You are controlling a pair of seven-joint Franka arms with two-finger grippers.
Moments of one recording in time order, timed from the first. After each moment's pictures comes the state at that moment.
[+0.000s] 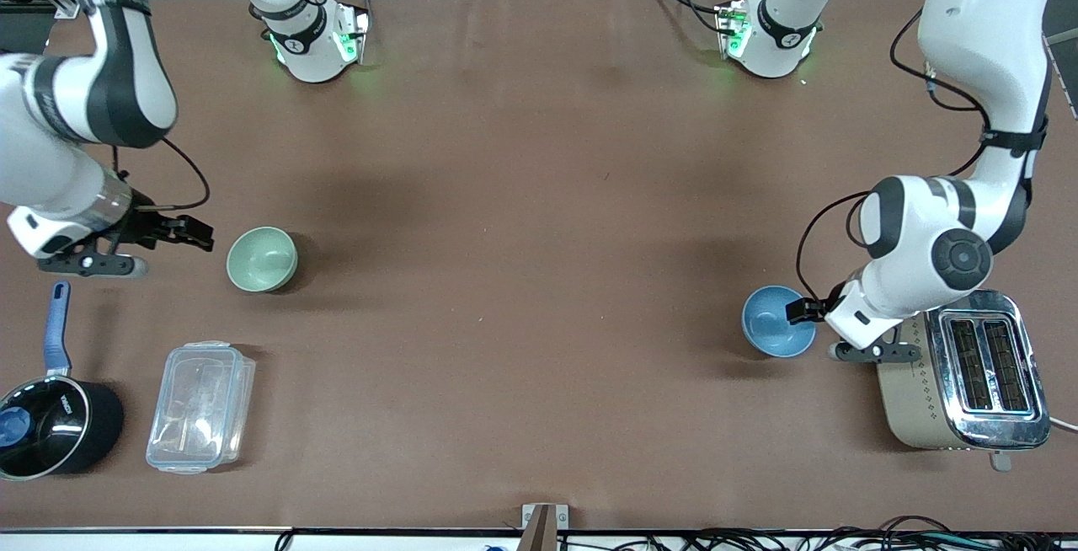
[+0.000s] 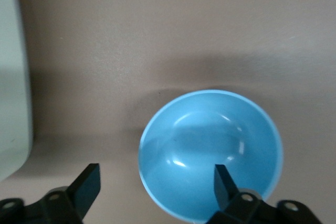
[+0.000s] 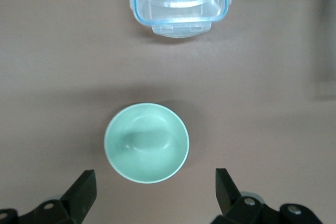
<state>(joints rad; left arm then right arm) 0.02 0.55 -0.11 -1.77 0.07 2.31 -0.06 -0.01 0.10 -0.08 -2.09 -0.03 2.17 -0.03</state>
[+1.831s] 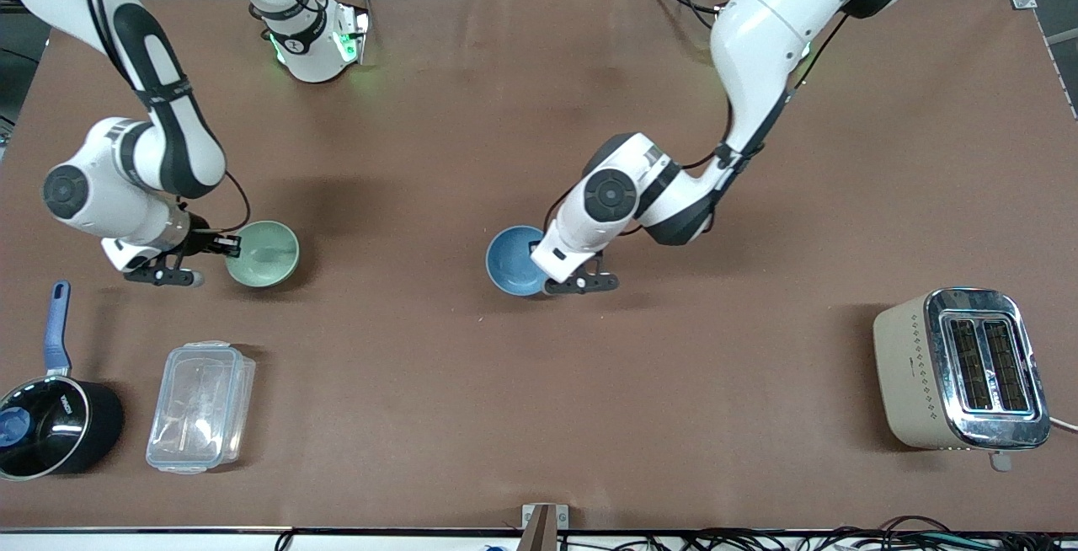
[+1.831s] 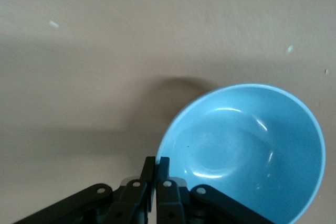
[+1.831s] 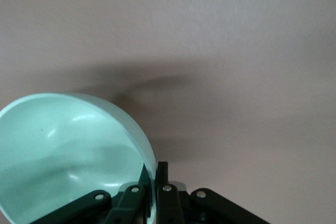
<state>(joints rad) -0.43 0.79 -0.39 -1.50 0.08 2.30 -0.83 -0.05 0.26 -0.11 -2.16 0.10 2.28 -0.12</state>
